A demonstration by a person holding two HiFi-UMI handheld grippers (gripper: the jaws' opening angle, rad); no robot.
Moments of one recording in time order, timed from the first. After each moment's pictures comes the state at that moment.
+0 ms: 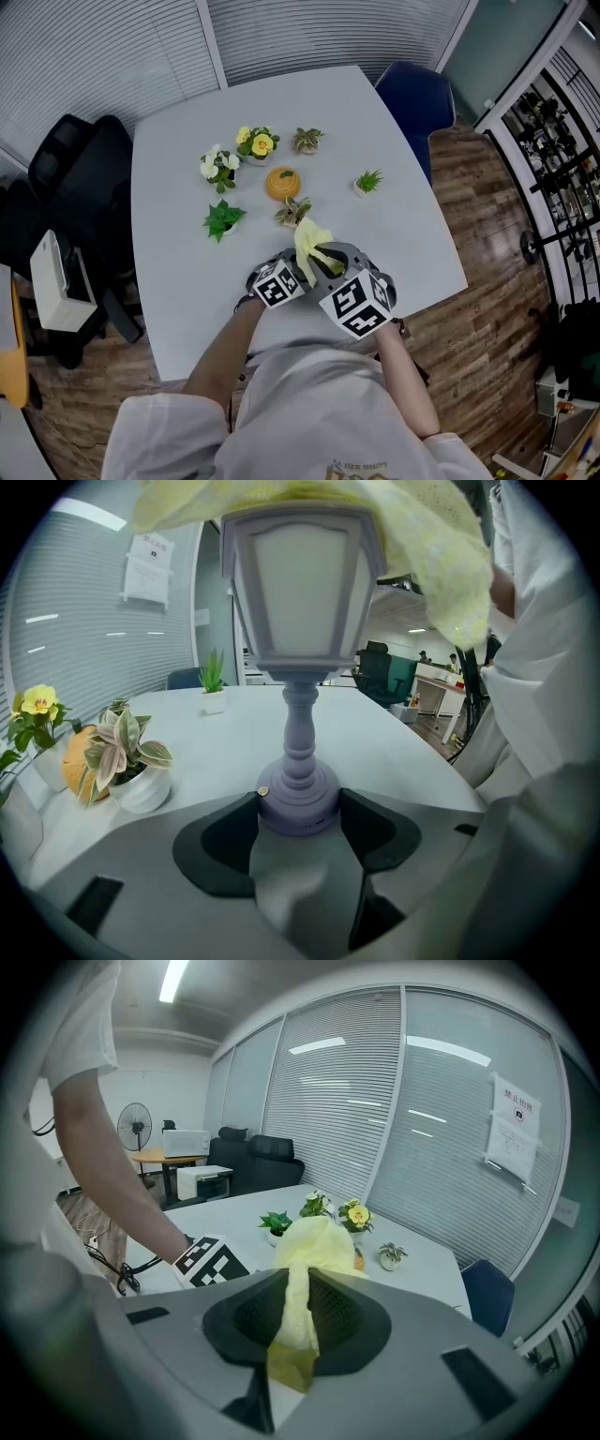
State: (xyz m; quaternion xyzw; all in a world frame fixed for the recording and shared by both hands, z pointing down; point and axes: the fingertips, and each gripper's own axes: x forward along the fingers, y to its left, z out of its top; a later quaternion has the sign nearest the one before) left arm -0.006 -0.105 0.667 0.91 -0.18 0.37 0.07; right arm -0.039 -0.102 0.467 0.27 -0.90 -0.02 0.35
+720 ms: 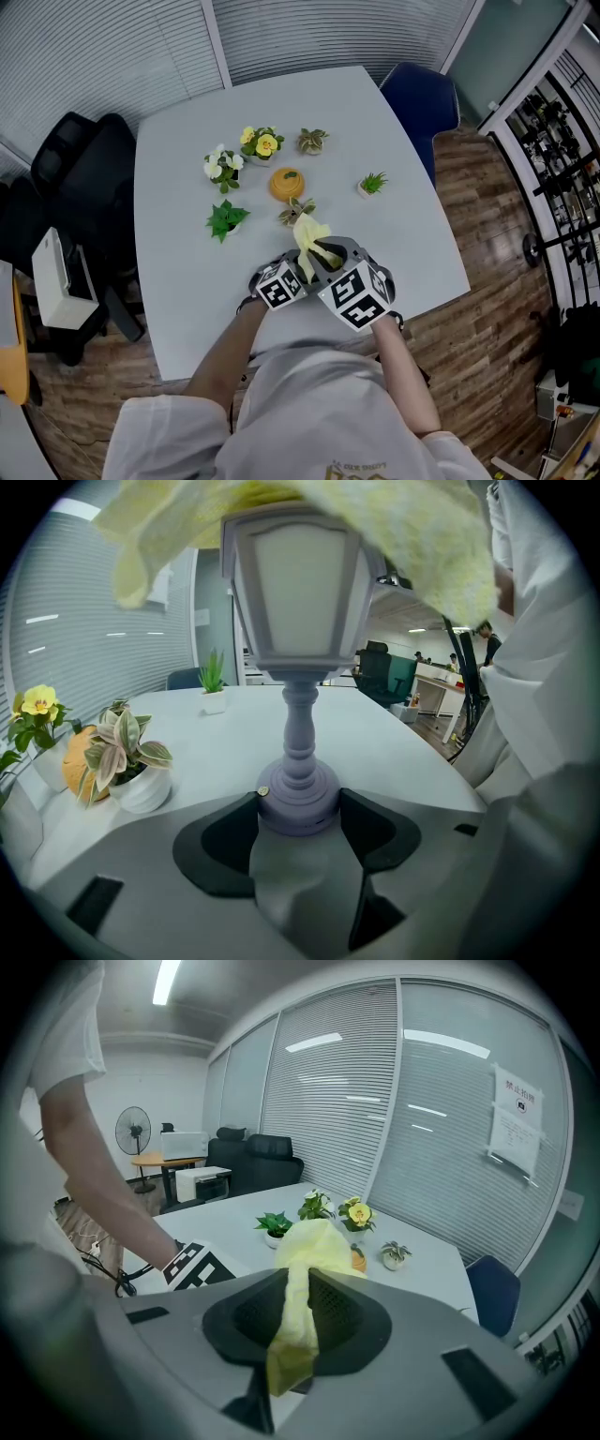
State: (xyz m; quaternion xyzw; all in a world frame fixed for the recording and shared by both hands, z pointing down) left arm -0.005 -0.105 0.665 0.91 -0.18 0.37 0.06; right arm -0.047 -0.116 0.470 0.26 -0.90 -0.01 0.36
